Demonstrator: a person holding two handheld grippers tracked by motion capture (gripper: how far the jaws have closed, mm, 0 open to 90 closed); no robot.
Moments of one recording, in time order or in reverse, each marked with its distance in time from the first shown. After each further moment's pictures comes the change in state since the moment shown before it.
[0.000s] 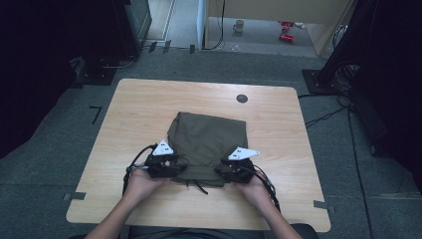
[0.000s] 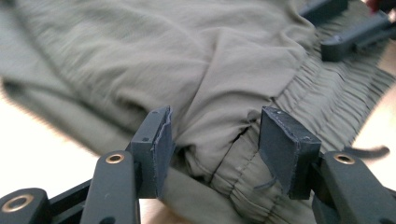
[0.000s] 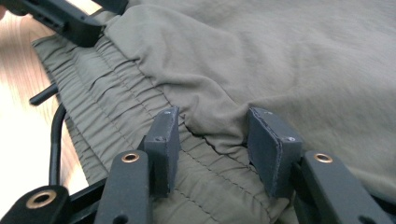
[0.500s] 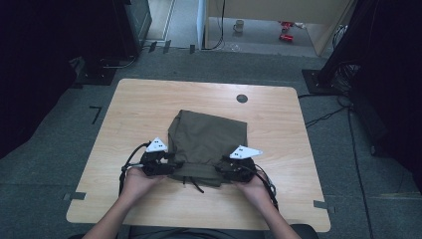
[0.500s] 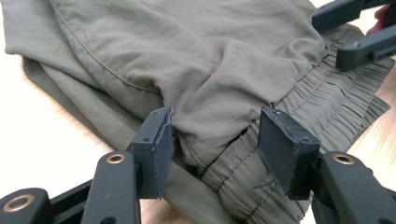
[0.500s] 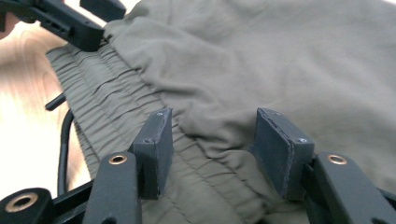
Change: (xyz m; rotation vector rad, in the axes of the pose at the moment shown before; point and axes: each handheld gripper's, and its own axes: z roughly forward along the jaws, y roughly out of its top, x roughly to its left) left arm 0.004 0.002 -0.011 -0.035 -0.008 -0.040; right arm 0.002 0.007 -0.011 -0.057 -0.030 0.004
